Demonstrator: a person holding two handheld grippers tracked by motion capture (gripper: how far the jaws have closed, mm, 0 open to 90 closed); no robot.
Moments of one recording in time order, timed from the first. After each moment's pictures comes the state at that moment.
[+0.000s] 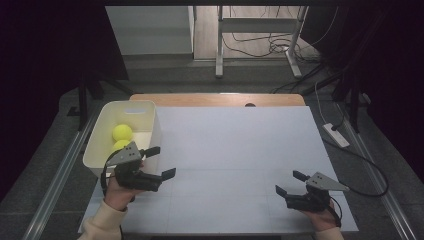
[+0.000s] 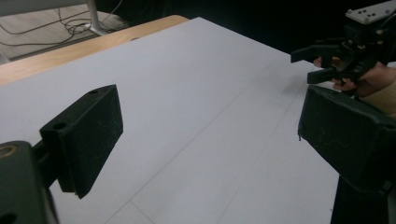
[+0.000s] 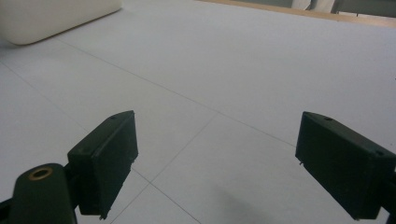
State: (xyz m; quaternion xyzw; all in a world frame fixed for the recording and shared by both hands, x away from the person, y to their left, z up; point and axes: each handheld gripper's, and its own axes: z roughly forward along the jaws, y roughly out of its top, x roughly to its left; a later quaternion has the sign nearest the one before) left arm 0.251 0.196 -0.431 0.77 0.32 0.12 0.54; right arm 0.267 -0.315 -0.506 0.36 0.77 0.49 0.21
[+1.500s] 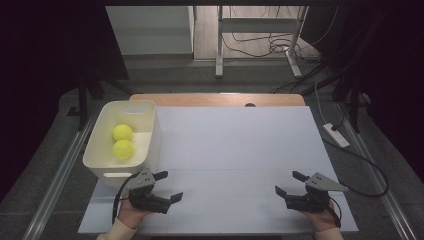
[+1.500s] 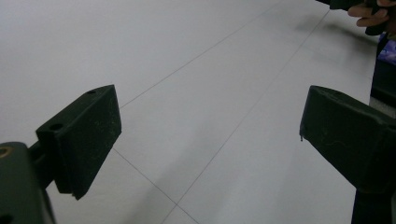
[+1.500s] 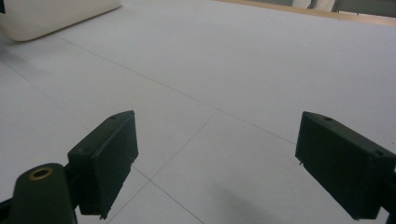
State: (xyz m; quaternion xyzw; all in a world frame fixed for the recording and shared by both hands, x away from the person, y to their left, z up) left arm 0.238 0.182 -0.517 0.79 0.33 0.10 0.50; right arm 0.266 -0.315 -0.508 0.36 0.77 0.49 0.21
